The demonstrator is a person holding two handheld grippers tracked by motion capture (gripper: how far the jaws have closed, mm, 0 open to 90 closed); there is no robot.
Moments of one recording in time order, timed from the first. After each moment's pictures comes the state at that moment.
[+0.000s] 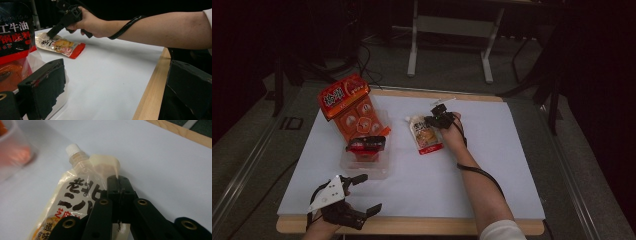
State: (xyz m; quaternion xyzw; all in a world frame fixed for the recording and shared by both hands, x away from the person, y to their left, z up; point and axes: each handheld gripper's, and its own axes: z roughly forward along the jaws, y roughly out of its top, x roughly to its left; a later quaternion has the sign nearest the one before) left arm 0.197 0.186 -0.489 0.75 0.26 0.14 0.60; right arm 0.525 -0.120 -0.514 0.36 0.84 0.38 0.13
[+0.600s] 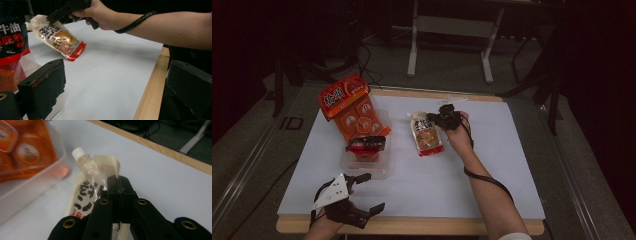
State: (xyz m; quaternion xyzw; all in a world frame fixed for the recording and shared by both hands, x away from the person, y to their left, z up) left arm 0.204 0.178 -0.488 0.75 0.25 0.14 0.60; right arm 0.485 -0.138 -0.469 0.34 0.82 0.45 0.14
